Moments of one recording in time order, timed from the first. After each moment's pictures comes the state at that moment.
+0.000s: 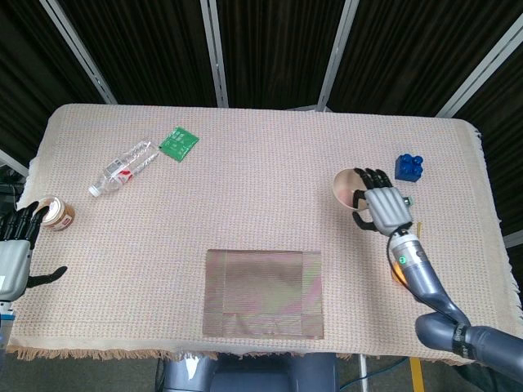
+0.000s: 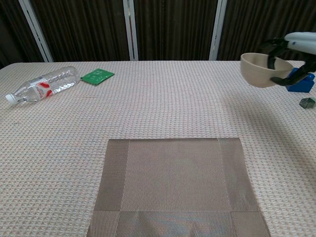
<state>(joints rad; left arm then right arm) -0.17 -1.05 -0.10 -1.82 1.32 1.41 0.23 0.64 -1.32 0.20 -1.42 -1.15 1.00 -0.11</state>
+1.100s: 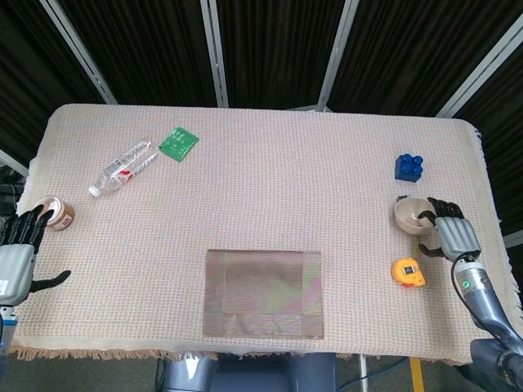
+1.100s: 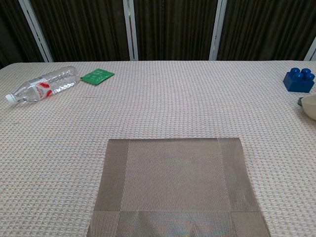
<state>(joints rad) -0.16 -1.04 -0.08 -1.84 1.36 1.42 0.23 0.46 -1.37 0.07 -1.02 -1.28 0.97 0.20</state>
